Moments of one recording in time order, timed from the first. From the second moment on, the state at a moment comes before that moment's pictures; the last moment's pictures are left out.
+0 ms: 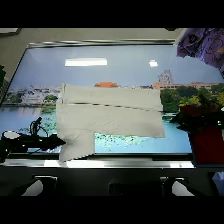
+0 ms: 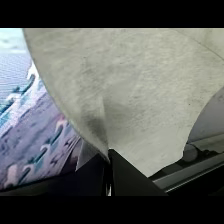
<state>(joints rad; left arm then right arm) 0.37 -1.09 0.43 0.79 -1.17 -1.07 -0.48 -1.24 0.96 -1.05 1.38 1.36</state>
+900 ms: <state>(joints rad) 0.37 -1.09 0.43 0.75 -1.19 -1.07 -0.59 -1.46 0.80 -0.87 1.32 1.20</state>
